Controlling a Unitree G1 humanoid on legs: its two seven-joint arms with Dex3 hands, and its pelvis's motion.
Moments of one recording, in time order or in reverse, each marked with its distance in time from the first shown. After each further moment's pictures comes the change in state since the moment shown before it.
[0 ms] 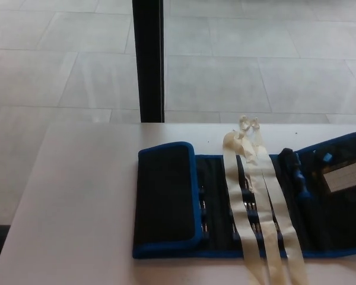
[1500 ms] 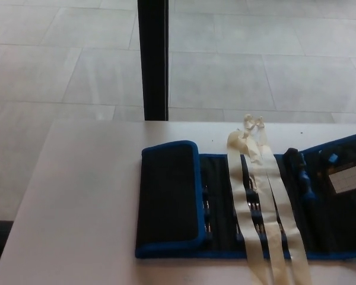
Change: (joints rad) left_arm -0.019 0.011 0.278 0.023 -0.223 -0.033 -0.053; right_arm -0.439 0.344 -0.082 -0.745 0.377 0.315 -0.275
